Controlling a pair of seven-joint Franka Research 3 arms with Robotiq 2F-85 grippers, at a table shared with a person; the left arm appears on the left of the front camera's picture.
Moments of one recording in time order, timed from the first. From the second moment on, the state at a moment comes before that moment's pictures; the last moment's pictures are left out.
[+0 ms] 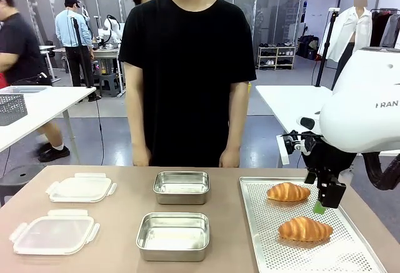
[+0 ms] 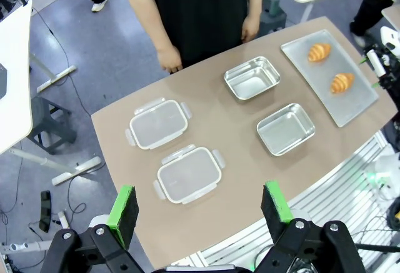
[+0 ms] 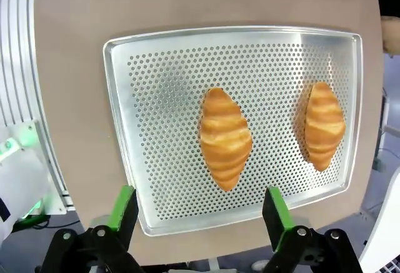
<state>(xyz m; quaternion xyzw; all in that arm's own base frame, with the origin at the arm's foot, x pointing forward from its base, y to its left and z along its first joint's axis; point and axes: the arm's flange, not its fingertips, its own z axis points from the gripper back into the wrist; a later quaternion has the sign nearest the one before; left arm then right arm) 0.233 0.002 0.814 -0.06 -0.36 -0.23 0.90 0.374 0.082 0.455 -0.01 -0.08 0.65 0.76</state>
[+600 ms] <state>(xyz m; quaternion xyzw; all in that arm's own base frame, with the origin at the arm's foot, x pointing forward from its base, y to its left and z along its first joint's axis) 0.233 0.002 0.814 -0.06 -0.36 -0.23 0.90 0.396 0.072 0.402 -0.02 -0.06 0.65 0.75</state>
